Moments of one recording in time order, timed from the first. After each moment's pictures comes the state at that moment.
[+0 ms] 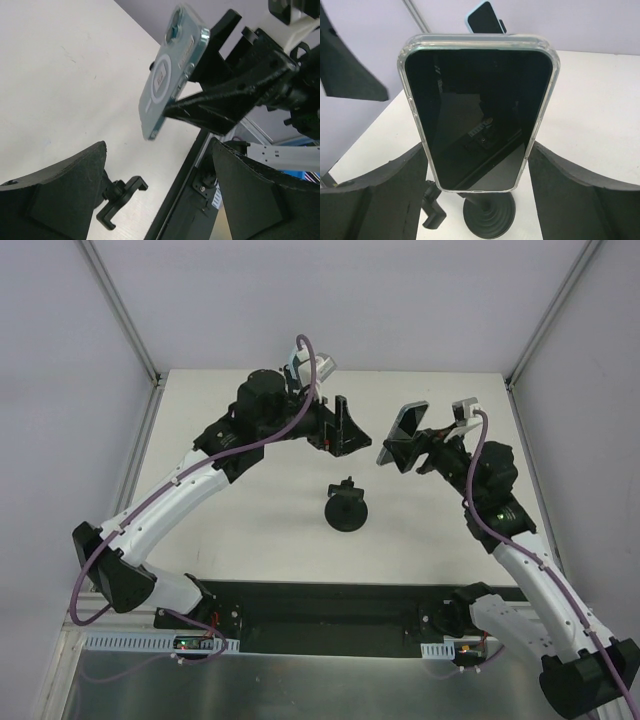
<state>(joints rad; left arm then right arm) -0.70 1.38 1.45 -0.30 0.48 -0.47 0.38 0.87 0.80 0.03 -0.24 0.33</state>
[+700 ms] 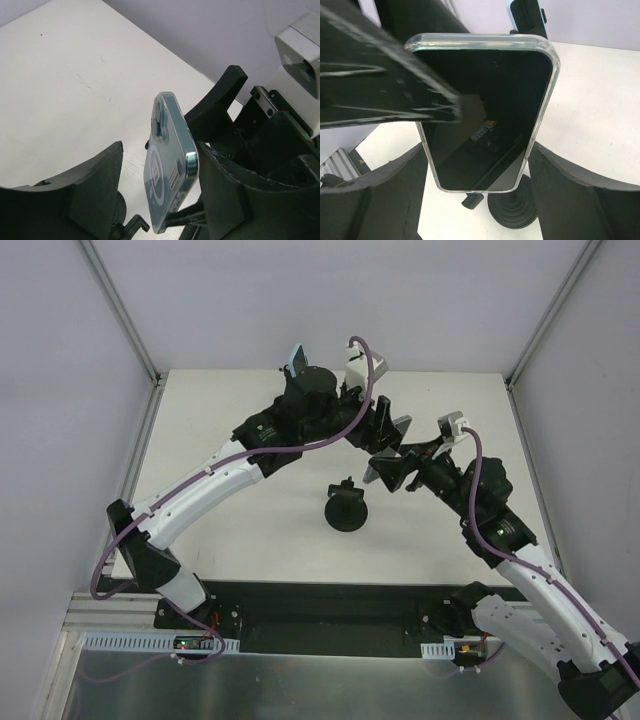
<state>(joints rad) -0.90 1.56 1.71 -0.38 0.21 -0.29 0.55 0.77 0.77 -0.01 -0.19 0.34</state>
